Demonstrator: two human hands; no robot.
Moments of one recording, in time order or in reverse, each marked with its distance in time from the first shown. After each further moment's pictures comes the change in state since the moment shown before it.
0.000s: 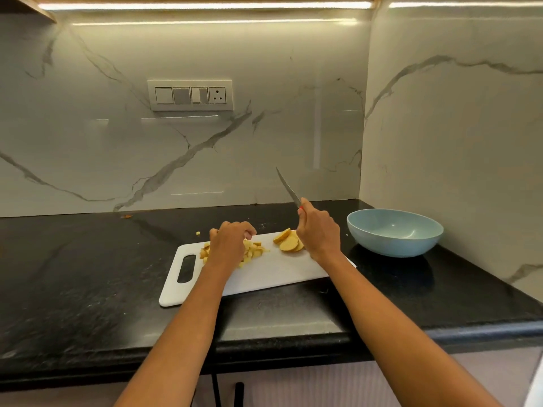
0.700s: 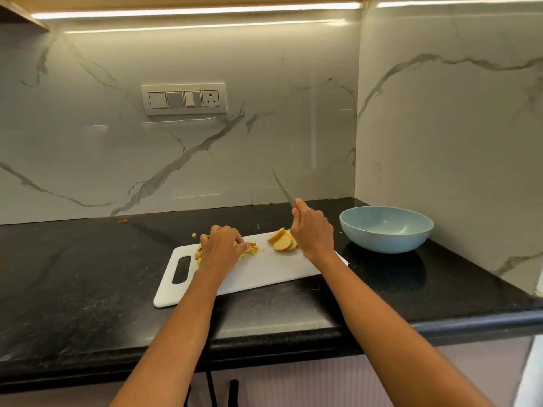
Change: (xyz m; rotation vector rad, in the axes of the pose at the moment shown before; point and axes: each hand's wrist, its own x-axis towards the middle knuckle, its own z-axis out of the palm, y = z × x) left_hand -0.011 0.006 -0.007 0.010 -0.064 -0.083; right_hand -0.002 0.005 0.000 0.061 0.026 0.034
